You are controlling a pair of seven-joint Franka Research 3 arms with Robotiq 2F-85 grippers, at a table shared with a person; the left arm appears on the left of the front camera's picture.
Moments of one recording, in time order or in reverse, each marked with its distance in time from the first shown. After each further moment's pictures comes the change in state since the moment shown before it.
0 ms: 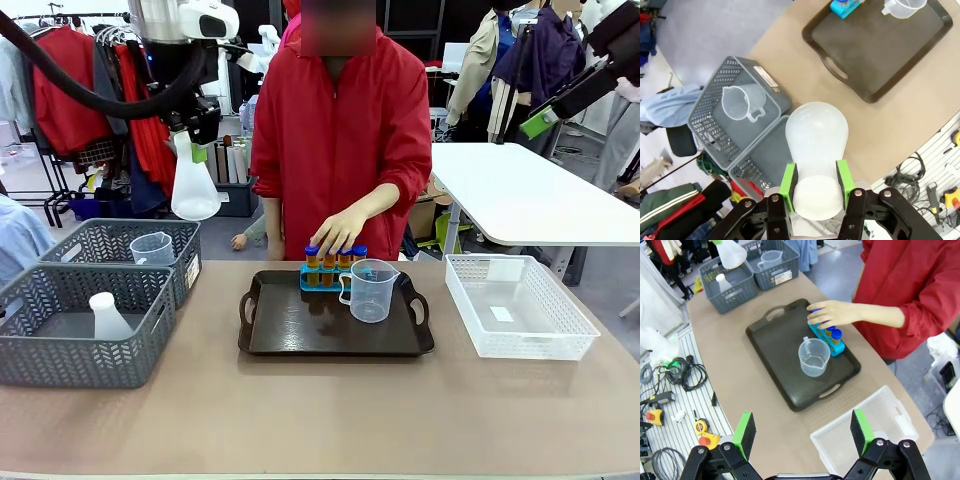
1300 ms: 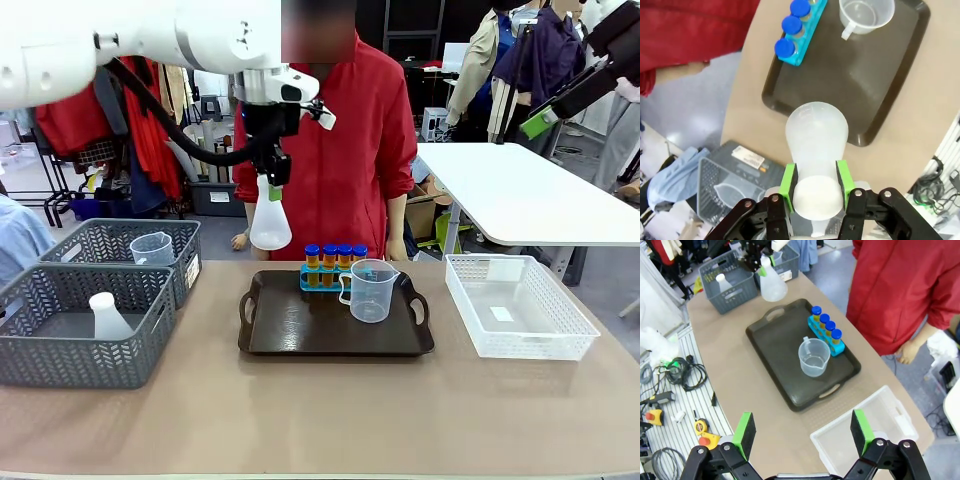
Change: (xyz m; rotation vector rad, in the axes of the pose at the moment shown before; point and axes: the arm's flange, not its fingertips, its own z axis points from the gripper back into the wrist) left arm 0.129 -0.042 -0.112 -0.121 0.020 -0.378; right arm 0.000 0.000 0.000 0.000 0.000 0.000
